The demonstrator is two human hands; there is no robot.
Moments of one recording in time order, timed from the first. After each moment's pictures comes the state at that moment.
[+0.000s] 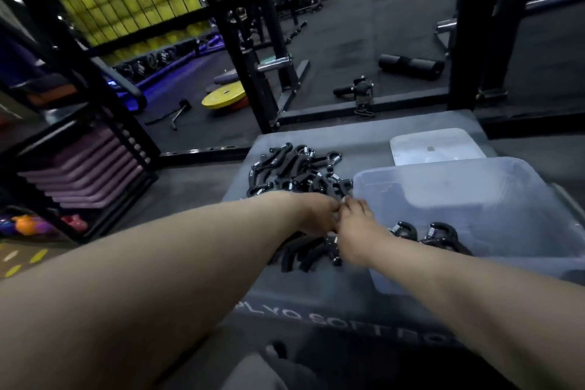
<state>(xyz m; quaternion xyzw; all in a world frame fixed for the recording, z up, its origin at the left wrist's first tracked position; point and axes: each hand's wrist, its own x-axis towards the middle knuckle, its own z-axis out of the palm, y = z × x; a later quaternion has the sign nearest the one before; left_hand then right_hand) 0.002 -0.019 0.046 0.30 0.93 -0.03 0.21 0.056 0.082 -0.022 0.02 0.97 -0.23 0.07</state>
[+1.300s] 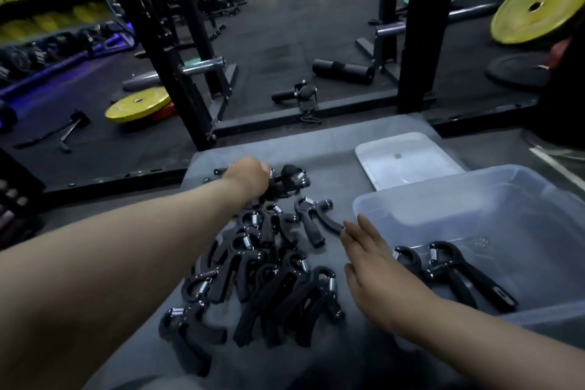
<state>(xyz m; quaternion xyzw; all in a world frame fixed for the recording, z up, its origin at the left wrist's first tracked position) -0.208 -0.043 0.032 0.09 0.97 0.19 0.10 0.028 0.074 -0.034 0.07 0.97 -0.23 0.01</state>
